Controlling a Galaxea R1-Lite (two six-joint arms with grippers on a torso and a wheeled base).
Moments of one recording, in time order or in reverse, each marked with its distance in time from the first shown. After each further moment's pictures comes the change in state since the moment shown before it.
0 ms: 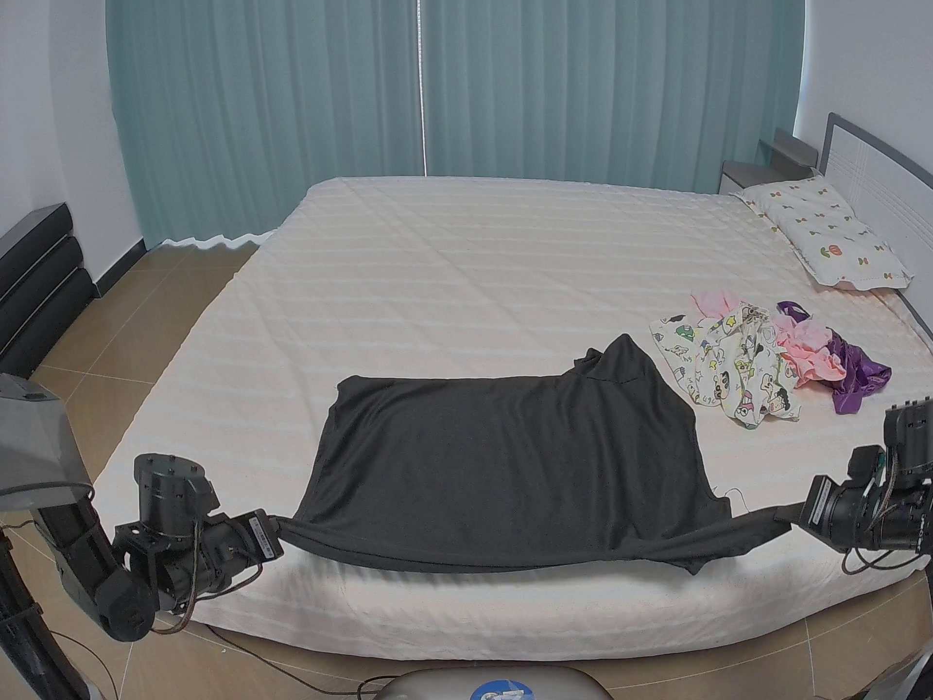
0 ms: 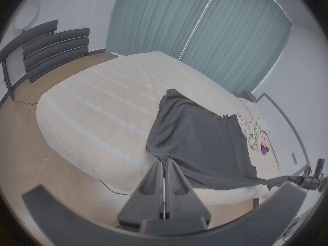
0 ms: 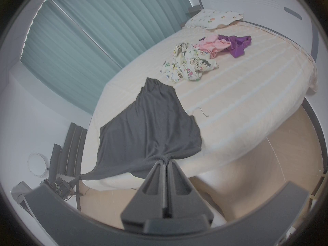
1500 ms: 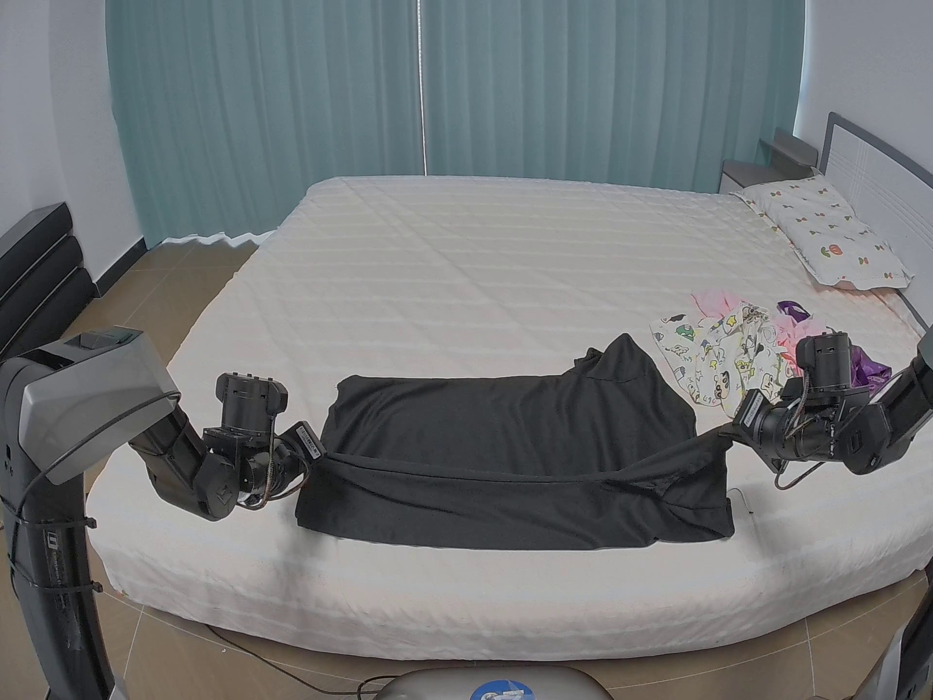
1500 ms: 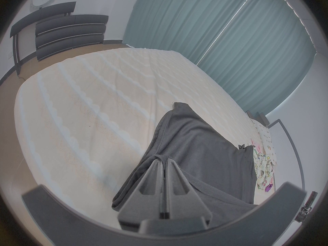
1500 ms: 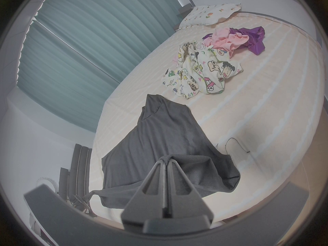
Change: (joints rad) left arm 0.076 0.358 -0.683 0.345 0.007 -0.135; right arm -0.010 0.542 -0.433 -0.151 0.009 0.148
